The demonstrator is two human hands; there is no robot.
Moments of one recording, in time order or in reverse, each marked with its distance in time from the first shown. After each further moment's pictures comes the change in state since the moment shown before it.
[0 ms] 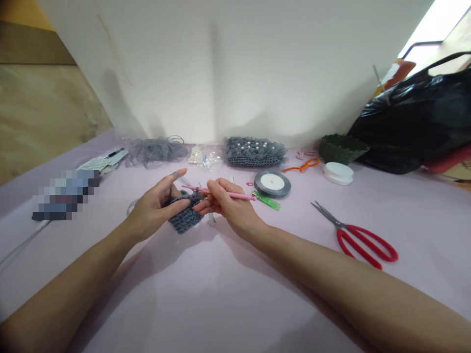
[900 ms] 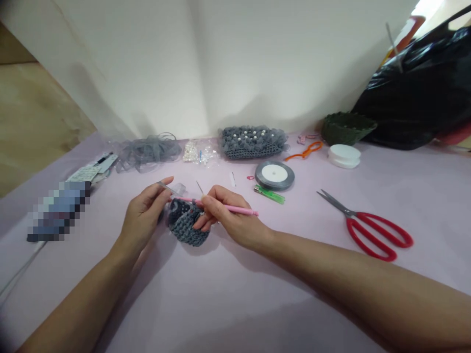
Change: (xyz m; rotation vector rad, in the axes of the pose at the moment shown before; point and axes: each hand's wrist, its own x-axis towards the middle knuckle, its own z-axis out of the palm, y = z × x) left_hand 0.007 -0.020 -0.001 0.114 0.318 -0.008; right_hand -0.011 0.002 0.003 -0.126 -0.037 0.006
